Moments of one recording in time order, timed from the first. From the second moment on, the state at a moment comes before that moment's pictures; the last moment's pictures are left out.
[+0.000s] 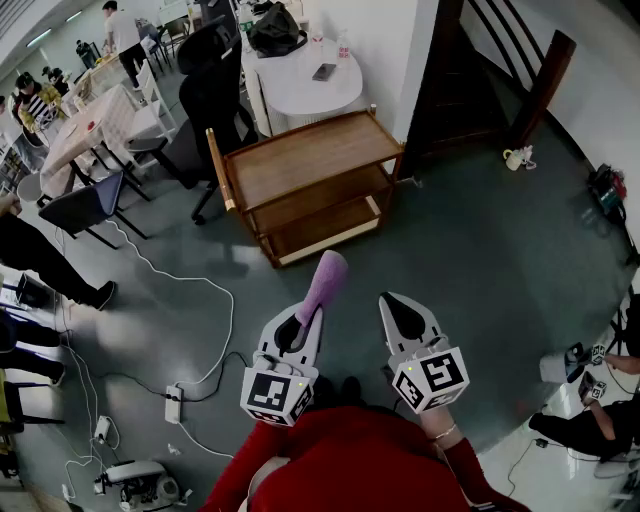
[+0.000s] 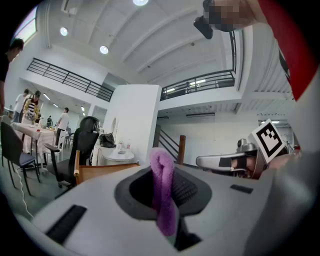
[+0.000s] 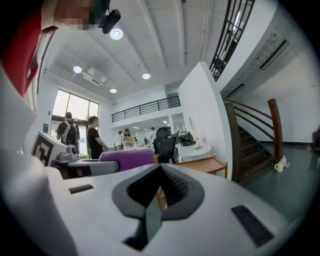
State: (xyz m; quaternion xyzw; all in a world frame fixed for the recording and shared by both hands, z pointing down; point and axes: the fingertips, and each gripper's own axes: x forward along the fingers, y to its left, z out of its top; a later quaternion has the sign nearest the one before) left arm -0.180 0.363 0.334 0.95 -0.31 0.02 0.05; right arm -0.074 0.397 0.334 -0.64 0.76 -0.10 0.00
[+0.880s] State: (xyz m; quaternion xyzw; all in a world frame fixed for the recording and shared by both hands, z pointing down) left arm -0.148 0.337 0.344 0.94 -0.32 0.04 0.07; right arm -0.034 0.380 0.341 -0.63 0.76 -0.12 0.02
